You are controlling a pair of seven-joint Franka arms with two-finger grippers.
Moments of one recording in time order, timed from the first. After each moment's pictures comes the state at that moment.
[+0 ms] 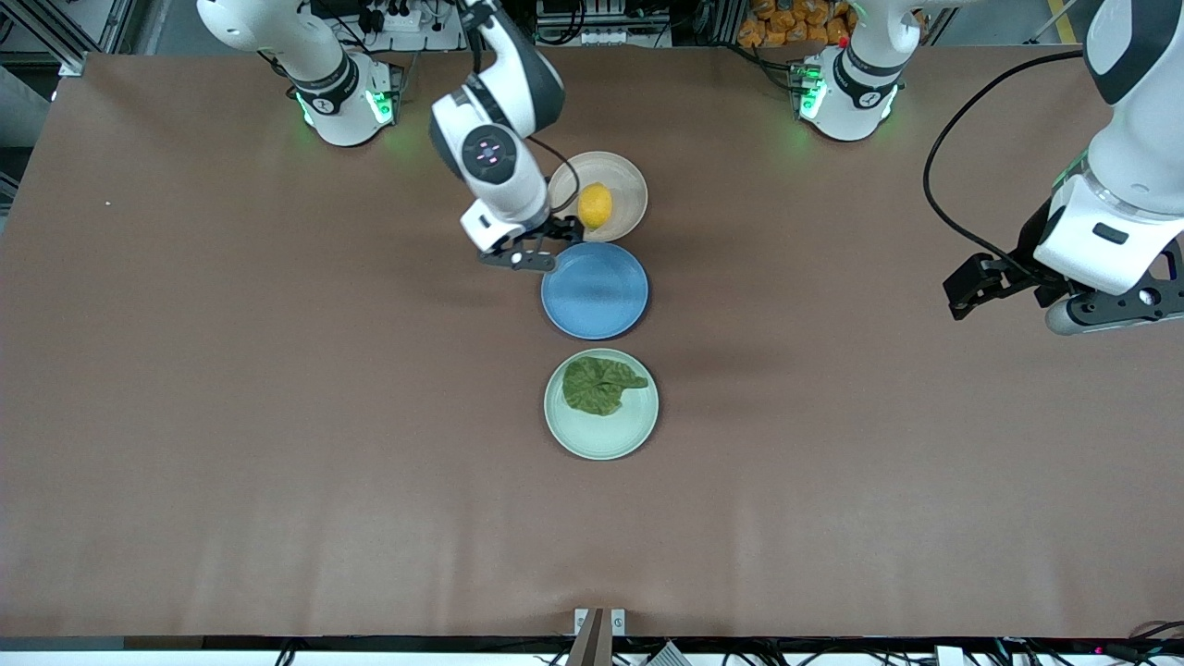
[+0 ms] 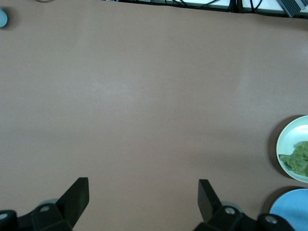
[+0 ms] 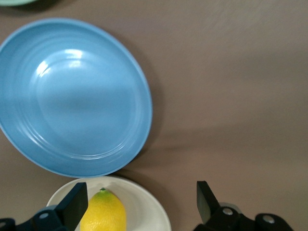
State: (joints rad) left arm 0.01 0.14 -0.22 -1.45 0.13 1.68 -0.34; right arm 1.18 0.32 -0.40 -2.06 0.43 2.23 0.66
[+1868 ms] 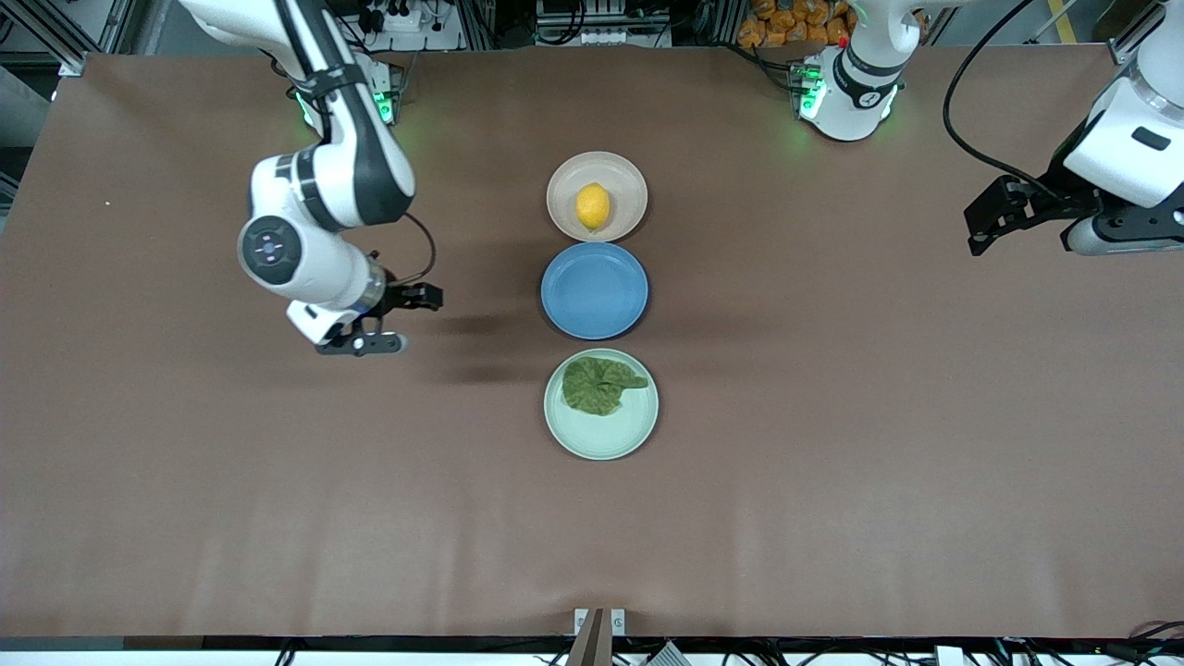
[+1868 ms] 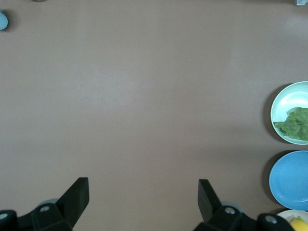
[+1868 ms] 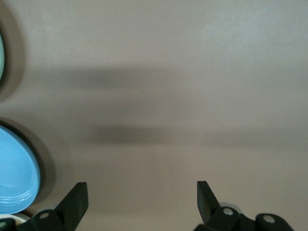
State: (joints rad) left arm 0.02 0.03 -0.22 -1.47 0.08 1.57 -0.22; right arm 0.86 0.29 -0.56 -2.00 0.34 2.05 0.11
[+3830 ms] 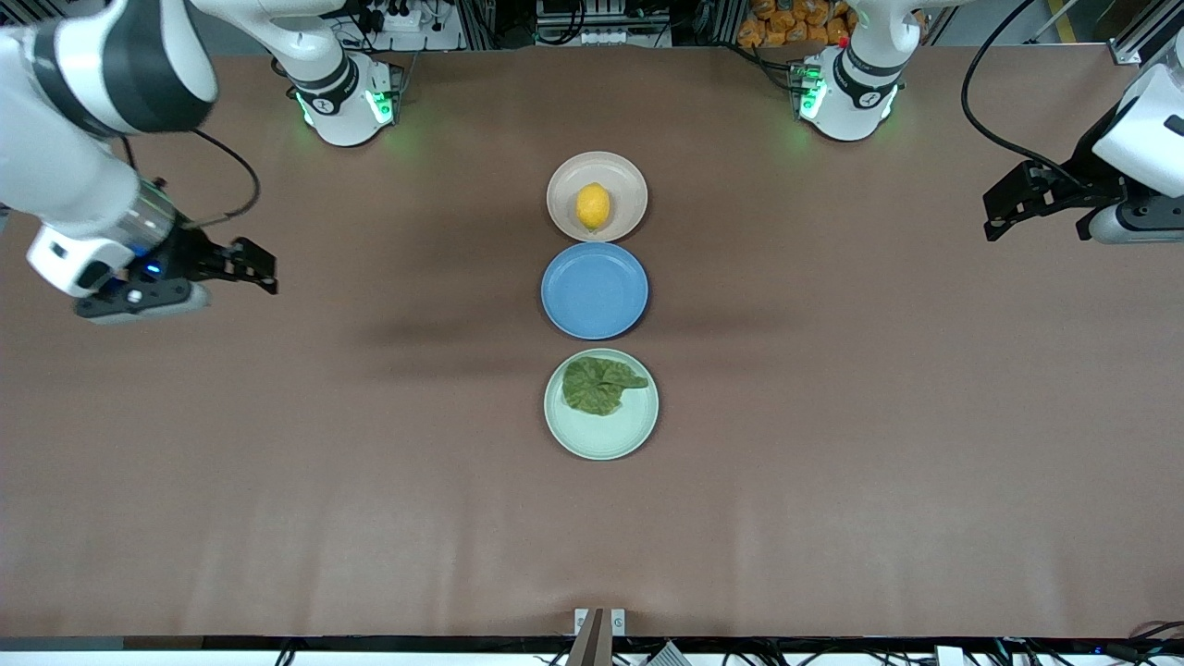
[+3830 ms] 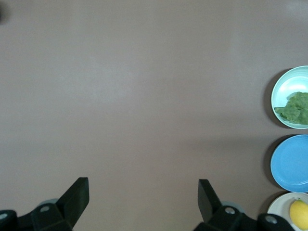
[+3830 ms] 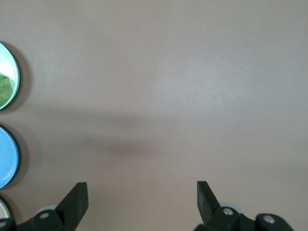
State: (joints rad) left arm 0.06 0.01 -0.22 -1.47 0.05 1.53 -0.14; right arm 0.04 -0.04 0.05 -1.91 0.05 1.90 -0.07
